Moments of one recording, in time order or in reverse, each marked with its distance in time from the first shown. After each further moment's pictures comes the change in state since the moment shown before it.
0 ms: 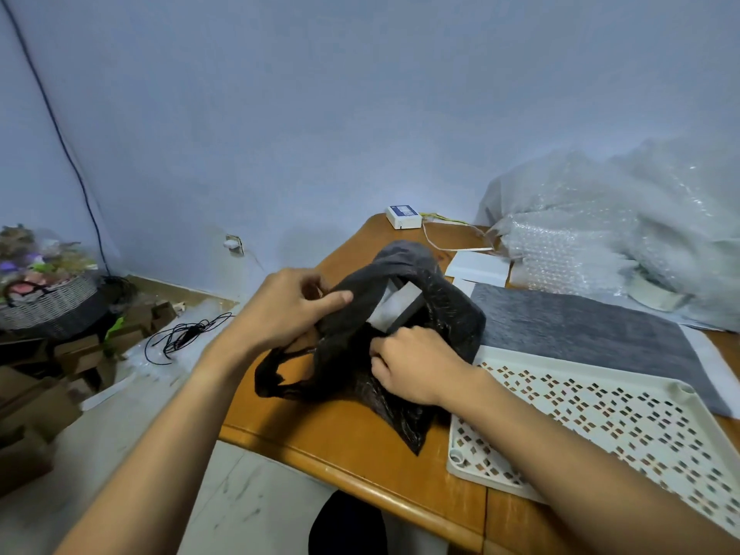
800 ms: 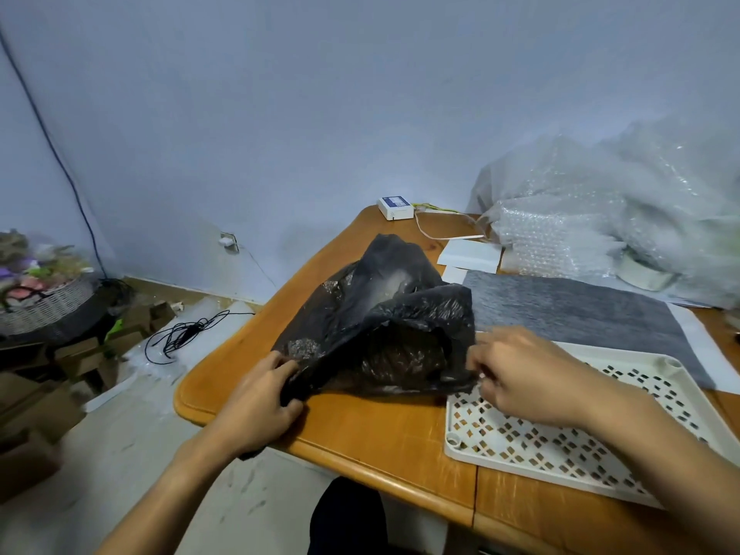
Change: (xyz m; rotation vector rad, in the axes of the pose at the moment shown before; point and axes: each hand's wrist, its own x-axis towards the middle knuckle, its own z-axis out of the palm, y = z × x) left_hand -0.081 -0.088 0.053 0.370 -0.214 -0.015; right_hand -0.114 0.048 -0.061 0.098 -0.171 0.148
